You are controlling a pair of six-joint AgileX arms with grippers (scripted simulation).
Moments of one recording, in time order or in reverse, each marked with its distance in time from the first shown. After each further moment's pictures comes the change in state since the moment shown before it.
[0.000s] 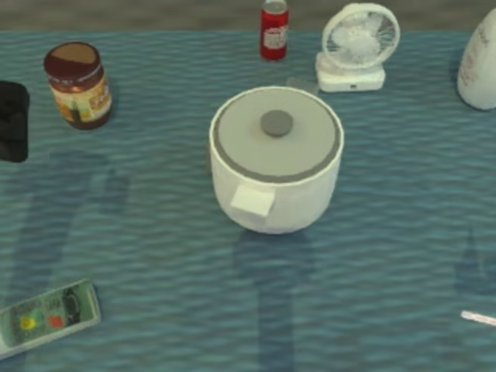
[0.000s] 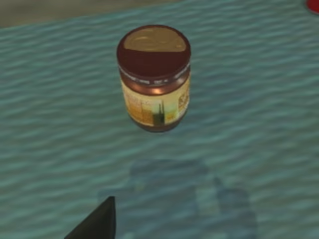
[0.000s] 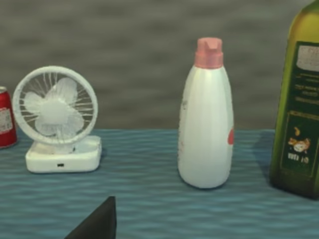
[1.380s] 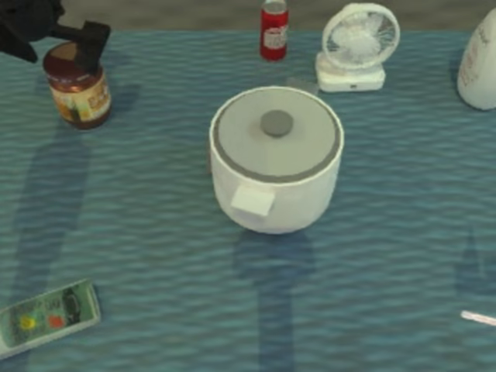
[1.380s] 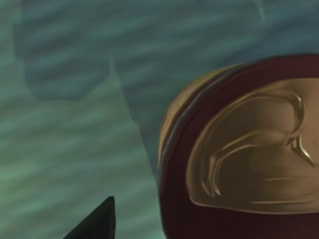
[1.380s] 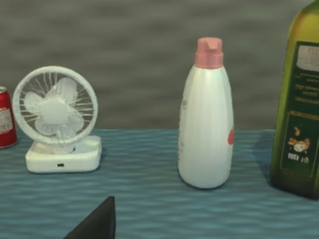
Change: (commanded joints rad) left arm 0.018 1.525 1.495 -0.668 -0.029 0.153; right arm 0.000 0.000 0.000 0.000 0.000 0.000
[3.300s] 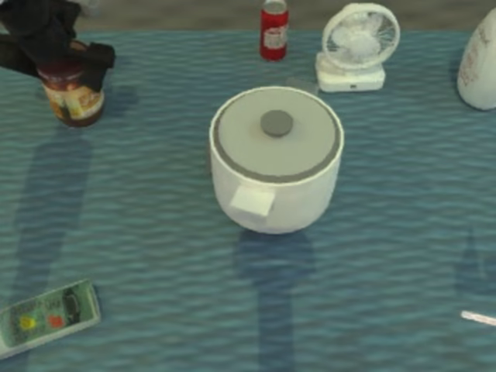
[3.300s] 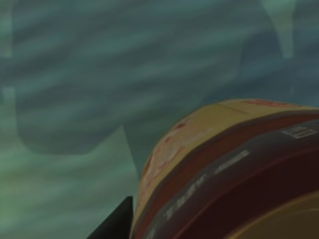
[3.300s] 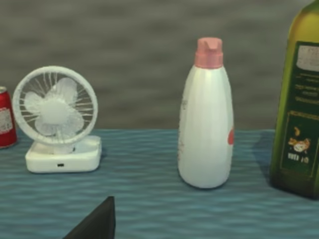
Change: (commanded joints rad) left arm -0.008 0.072 -0.056 0.129 -0.001 -0.007; right arm 0.000 0.000 0.000 0.000 0.000 0.000
